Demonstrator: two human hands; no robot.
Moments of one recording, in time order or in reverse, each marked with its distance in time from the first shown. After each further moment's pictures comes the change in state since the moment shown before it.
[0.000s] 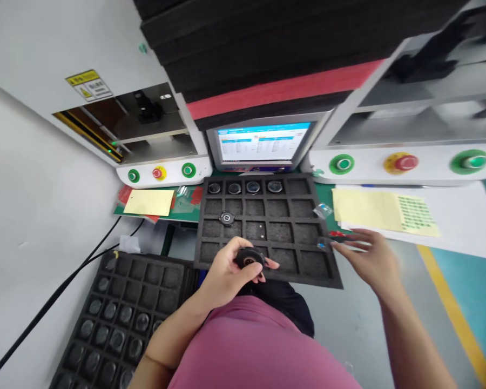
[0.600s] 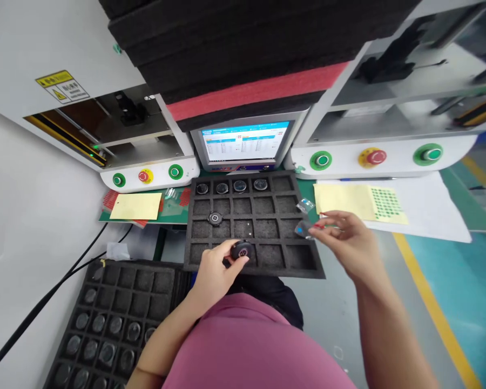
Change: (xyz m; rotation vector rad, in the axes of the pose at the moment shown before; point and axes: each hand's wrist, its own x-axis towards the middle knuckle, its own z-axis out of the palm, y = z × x) left_hand 0.011 -0.015 -0.009 0.812 0.234 0.175; right_hand -0.019 -0.049 0.012 0.223 -0.209 -0.017
